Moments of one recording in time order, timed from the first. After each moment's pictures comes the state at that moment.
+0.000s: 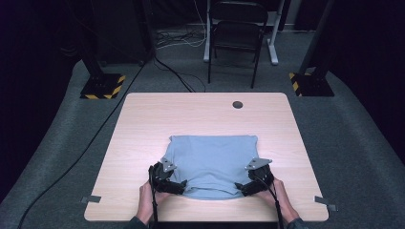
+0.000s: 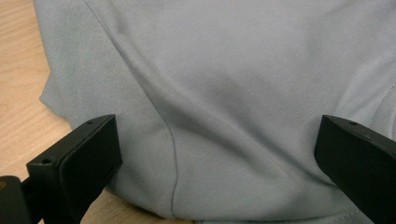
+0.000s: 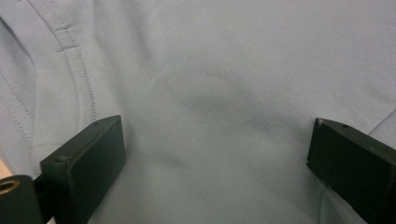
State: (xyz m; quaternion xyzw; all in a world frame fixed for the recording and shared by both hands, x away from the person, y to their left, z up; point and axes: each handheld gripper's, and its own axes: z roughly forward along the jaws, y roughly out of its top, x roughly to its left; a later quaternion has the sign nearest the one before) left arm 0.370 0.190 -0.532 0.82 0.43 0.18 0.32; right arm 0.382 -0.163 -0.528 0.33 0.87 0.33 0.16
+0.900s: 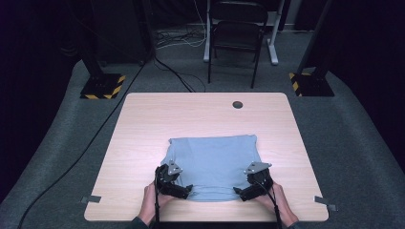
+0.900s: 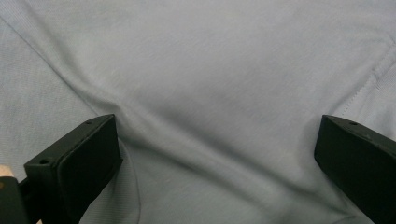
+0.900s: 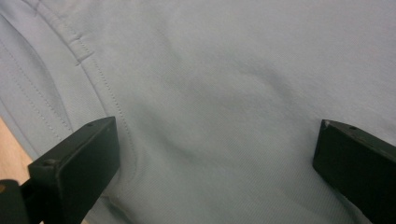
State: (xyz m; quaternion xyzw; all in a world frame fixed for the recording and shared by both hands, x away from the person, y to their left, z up) left arm 0.364 0.177 -0.533 0.85 0.38 0.15 0.34; right arm 0.369 -0.159 -0.530 0.33 0.87 0.33 0.15
